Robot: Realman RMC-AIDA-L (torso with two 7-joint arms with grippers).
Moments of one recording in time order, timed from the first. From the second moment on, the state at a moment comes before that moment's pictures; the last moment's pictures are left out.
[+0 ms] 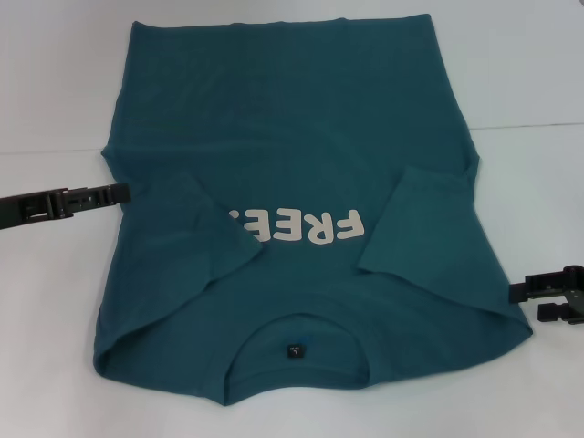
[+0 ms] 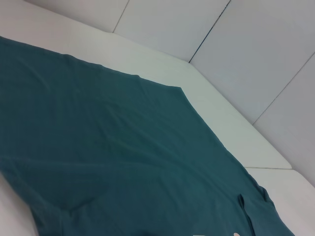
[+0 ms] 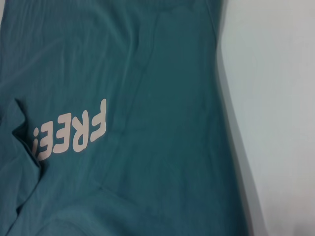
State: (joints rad) left arm -0.58 -2.01 -2.52 -0.81 -1.06 1.34 -2.06; right arm 0.56 1.86 -0.58 -0.56 -2.40 -1.38 2.49
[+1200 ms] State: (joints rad) left arm -0.58 -2.01 -2.52 -0.81 -1.06 1.33 -2.05; right arm 0.59 1.90 -0.57 -0.51 -2.40 -1.34 2.48
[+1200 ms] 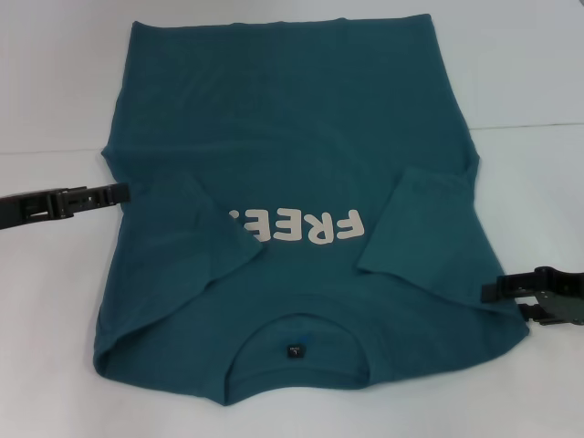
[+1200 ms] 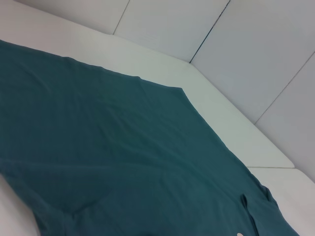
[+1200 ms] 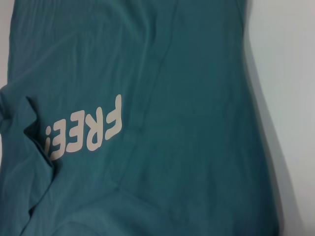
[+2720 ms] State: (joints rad) left arm -0.58 -2.02 -2.52 -0.80 -1.06 1.31 -2.04; right arm 0.53 1.85 -0.57 -0.53 -2.28 -1.38 2.46
